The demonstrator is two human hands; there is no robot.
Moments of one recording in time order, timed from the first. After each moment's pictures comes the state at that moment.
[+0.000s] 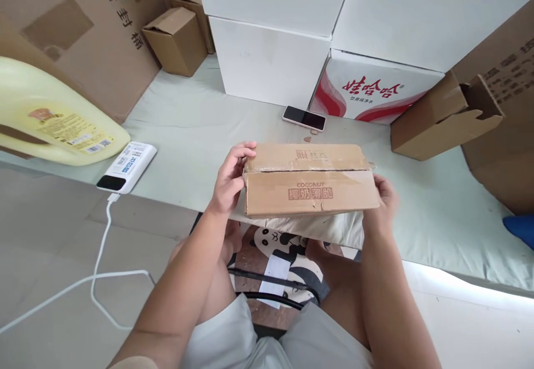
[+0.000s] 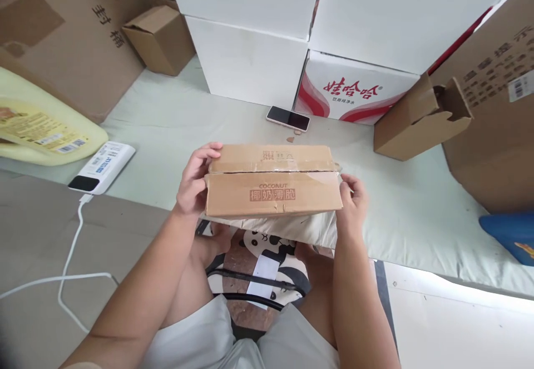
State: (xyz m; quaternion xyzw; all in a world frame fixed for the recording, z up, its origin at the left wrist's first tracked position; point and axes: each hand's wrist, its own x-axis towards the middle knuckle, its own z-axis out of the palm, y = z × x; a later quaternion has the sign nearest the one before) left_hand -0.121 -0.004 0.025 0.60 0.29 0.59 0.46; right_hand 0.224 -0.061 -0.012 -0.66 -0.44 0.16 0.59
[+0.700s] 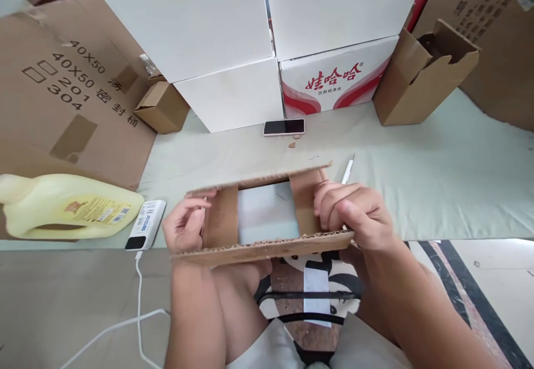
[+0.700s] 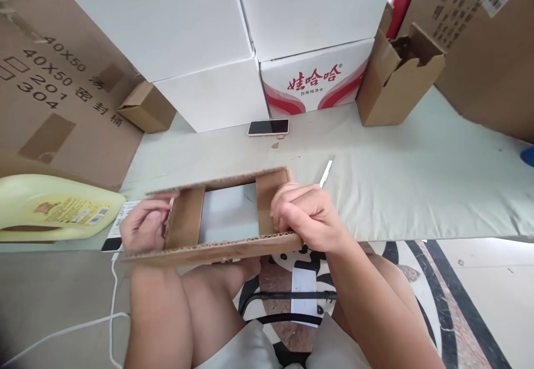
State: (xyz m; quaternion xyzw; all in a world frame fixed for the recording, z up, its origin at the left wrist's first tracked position) left_hand -0.156 -0.016 0.073 0.68 0.39 0.57 0.25; right_hand 0.150 -0.084 0.086 -0.22 -0.69 0.33 0.61
